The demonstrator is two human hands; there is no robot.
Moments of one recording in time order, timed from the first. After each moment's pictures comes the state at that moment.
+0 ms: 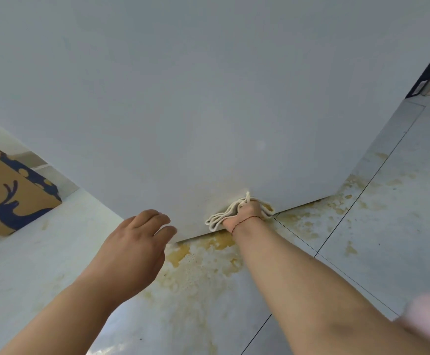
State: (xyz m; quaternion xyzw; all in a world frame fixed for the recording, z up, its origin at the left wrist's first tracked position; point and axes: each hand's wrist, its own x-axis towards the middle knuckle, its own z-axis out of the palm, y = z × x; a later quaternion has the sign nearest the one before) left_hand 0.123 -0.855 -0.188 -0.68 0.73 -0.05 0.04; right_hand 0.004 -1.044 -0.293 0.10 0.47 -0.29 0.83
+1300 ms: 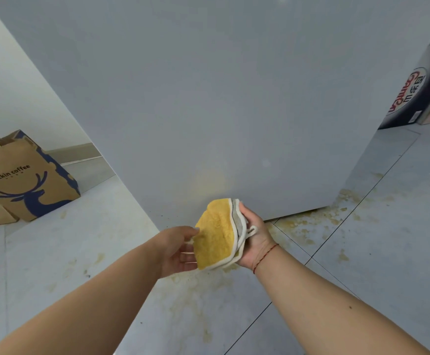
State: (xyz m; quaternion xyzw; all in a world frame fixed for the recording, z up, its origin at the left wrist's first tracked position) left_hand 0.072 -0.867 -0.216 -0.72 0.02 0.59 -0.38; right_hand -0.069 -0.971 -0.269 -0.15 0.32 -0.16 0.92
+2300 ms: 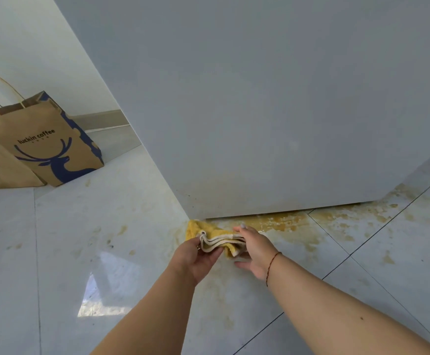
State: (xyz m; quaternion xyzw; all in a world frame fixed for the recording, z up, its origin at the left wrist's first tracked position) left_hand 0.094 -0.844 -0.322 -0.54 -0.27 0.49 -0.63; right_hand -0.016 -0.934 -0.342 -0.39 0.53 -0.04 0.75
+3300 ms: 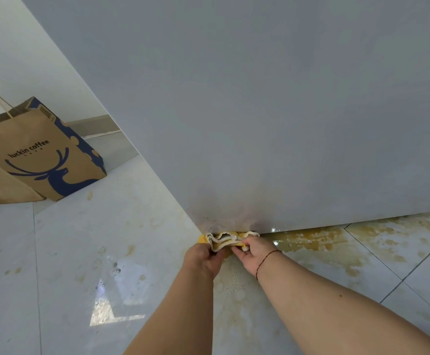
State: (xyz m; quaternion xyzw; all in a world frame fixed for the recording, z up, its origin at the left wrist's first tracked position) left_hand 0.164 -0.893 -0.362 -0.57 -0.34 0.42 -0.61; right_hand 0.084 -0.965 -0.389 -0.08 0.58 -0.14 0.80
